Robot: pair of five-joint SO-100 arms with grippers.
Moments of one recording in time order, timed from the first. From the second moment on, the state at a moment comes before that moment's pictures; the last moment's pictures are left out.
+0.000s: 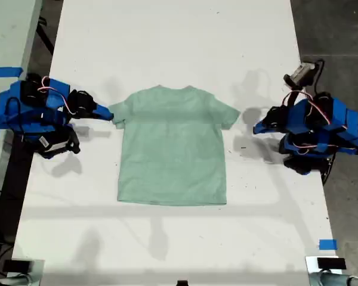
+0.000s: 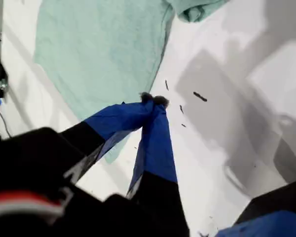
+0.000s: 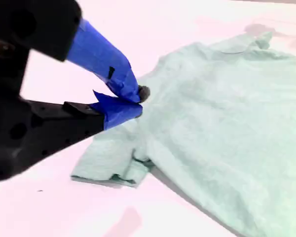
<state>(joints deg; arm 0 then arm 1) -23.1 167.5 147.7 71.2 3.1 21.2 170.6 145.7 79.5 -13.4</state>
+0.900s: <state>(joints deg) -50.9 115.0 103.2 92.6 47.2 39.4 107.4 88.2 94.8 -59.5</state>
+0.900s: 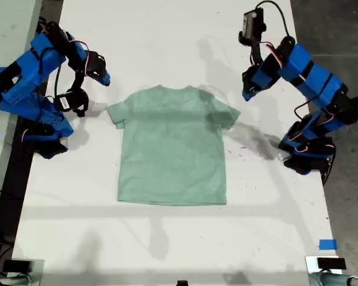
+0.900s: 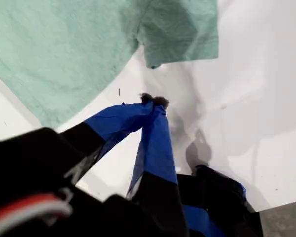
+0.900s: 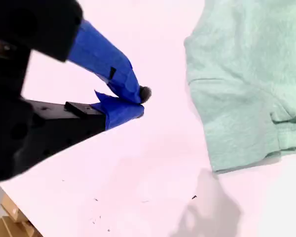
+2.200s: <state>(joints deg) -42.7 118.2 108.2 94.5 40.1 46.4 91.1 116.3 57.2 -76.9</state>
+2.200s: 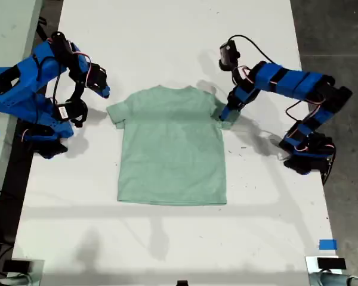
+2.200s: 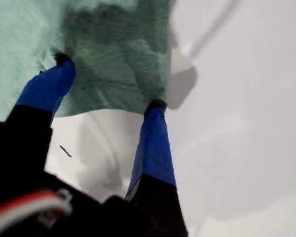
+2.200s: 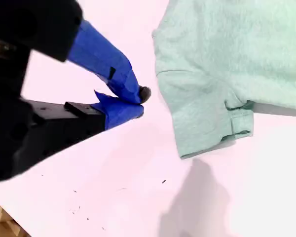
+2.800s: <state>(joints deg) -42.7 118.2 108.2 94.1 40.1 47.1 76.1 102.5 63.6 -78.8</state>
